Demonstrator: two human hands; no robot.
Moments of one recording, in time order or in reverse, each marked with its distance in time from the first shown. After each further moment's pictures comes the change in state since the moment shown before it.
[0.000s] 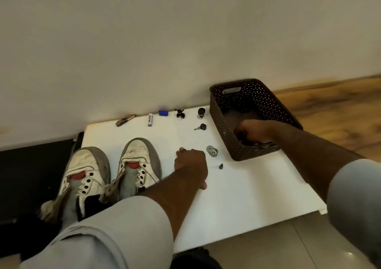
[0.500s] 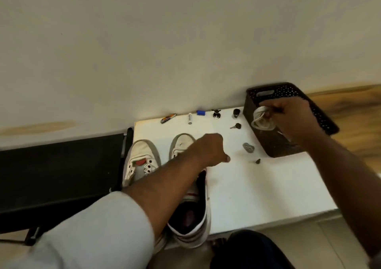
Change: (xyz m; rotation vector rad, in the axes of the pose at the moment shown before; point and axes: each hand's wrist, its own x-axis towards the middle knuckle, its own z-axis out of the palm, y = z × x) left_hand -0.077 -0.097 -0.058 -0.354 0.057 0.279; right_hand -0.081 -0.129 -0.023 0.487 0.795 0.075
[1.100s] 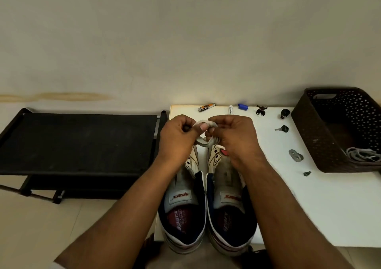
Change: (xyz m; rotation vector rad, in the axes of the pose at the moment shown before) left_hand -0.056 -0.144 -0.020 -0.907 0.793 -0.111; right_hand -0.027 -0.137 0.187 0.749 -0.264 0.265
